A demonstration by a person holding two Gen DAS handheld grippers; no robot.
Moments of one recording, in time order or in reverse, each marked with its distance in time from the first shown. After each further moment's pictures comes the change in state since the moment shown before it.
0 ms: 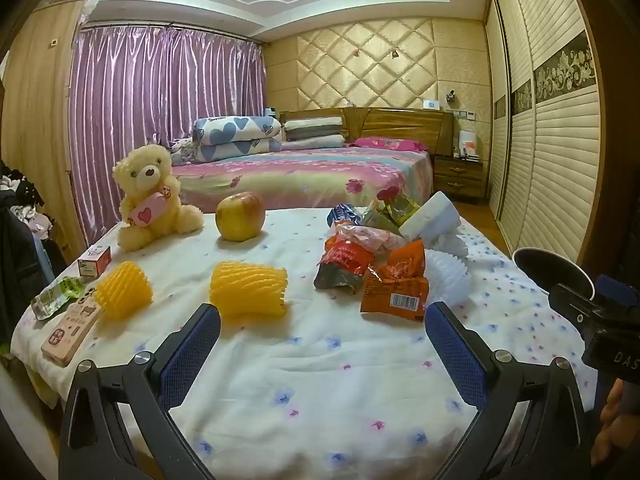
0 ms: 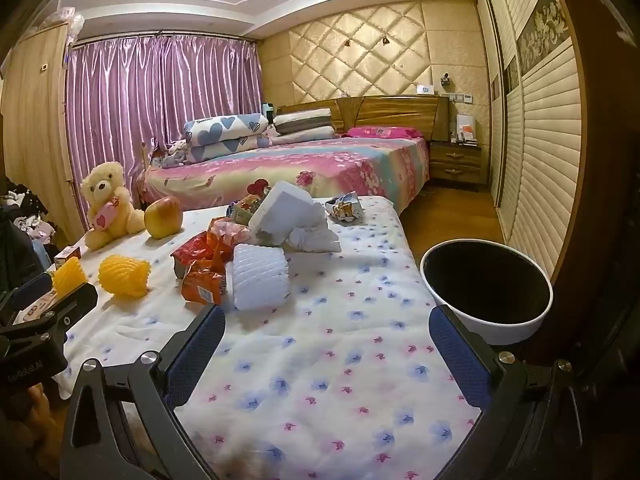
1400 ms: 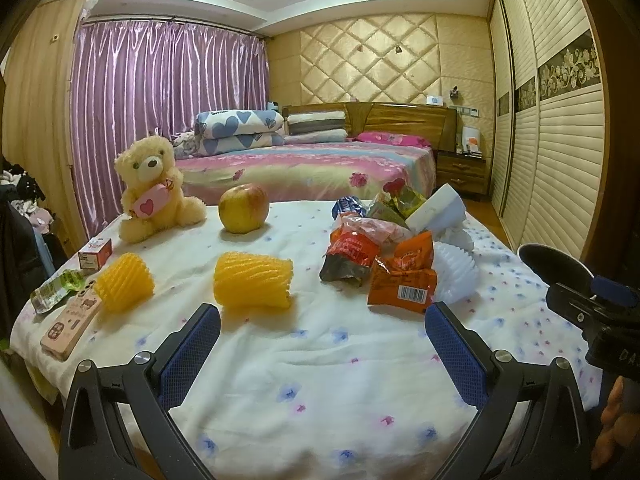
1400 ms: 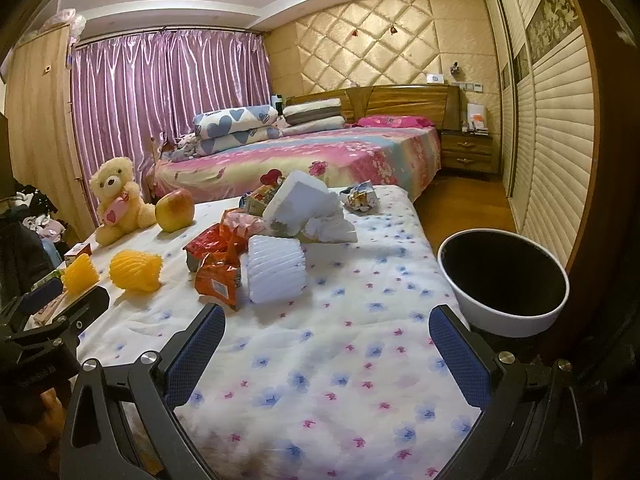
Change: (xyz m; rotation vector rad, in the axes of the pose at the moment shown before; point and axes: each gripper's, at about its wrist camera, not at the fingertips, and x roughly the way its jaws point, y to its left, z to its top) left arm 0.006 0.004 -0.004 -0.010 0.020 0.004; right arm 0.006 0.006 -0.001 -0.024 0.095 0.026
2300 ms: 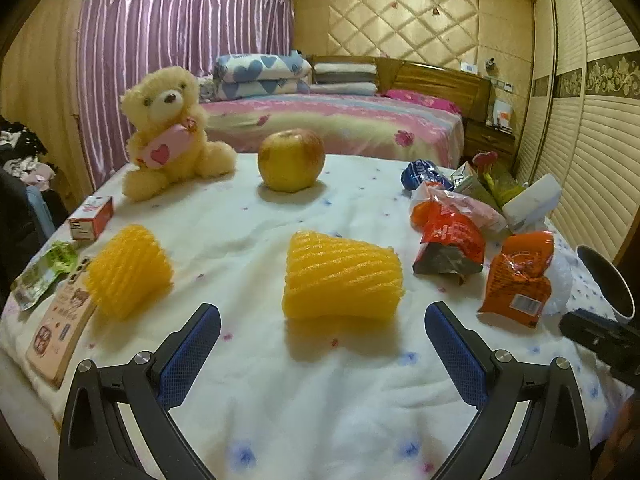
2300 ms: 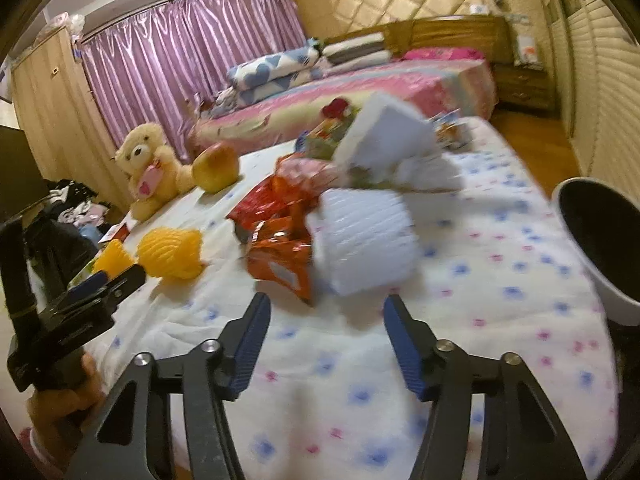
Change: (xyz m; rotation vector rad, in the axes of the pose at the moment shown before) left arm 0.104 0.077 0.027 -0.094 0.194 0.014; right arm 0.087 0.042 0.011 0.082 0.204 0.260
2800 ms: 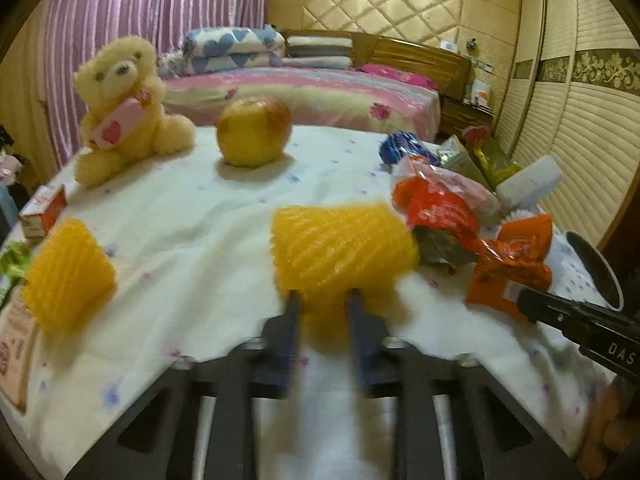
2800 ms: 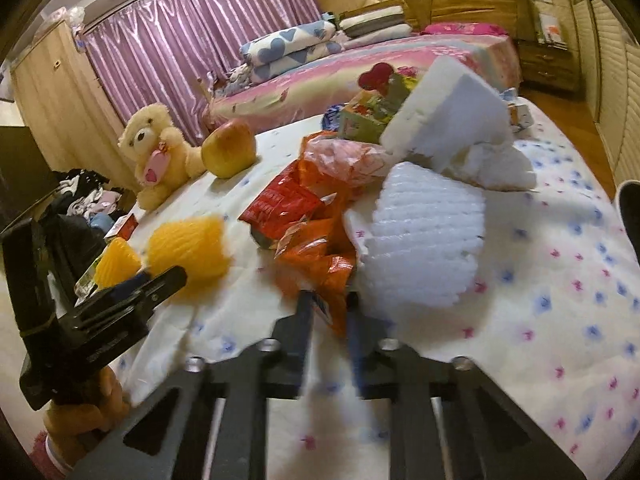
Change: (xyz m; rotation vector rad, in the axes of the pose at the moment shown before) left arm 0.049 0.007 0.012 -0.002 0.100 -0.127; right arm 0.044 0.016 0.021 -0.006 0.084 0.076
